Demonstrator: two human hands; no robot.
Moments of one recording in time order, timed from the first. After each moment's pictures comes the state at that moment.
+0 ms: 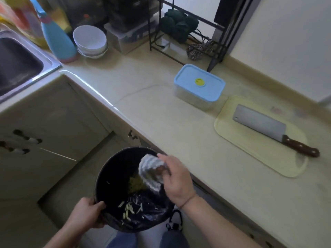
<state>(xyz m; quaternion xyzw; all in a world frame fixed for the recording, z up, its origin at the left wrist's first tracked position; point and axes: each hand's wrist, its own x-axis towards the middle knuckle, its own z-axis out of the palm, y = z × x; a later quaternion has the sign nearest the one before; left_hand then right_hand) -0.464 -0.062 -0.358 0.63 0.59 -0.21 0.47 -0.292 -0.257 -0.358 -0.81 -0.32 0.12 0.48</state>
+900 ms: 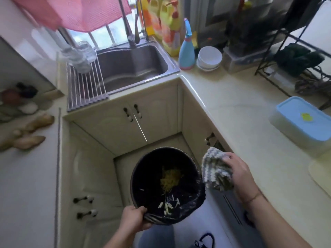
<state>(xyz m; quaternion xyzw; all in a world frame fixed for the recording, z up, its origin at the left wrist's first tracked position) -0.599 -0.120 -0.365 0.33 0.75 0.07 0.57 -0.307 -0.205 -0.304 -0.67 -0.15 0.40 0.60</state>
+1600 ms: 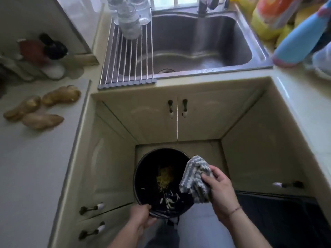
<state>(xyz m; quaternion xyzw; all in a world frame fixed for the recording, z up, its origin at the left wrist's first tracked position) -0.647 0.014 -0.531 0.08 0.80 0.14 0.58 -0.409 0.014 -0.422 -0.66 -0.09 0.59 0.47</state>
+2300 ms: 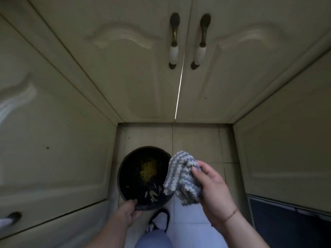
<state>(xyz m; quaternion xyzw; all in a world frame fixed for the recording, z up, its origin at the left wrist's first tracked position) -0.669 0.021 -0.866 -0.07 0.78 0.14 0.61 -0.424 0.039 -0.650 -0.62 -0.10 0.65 0.42</state>
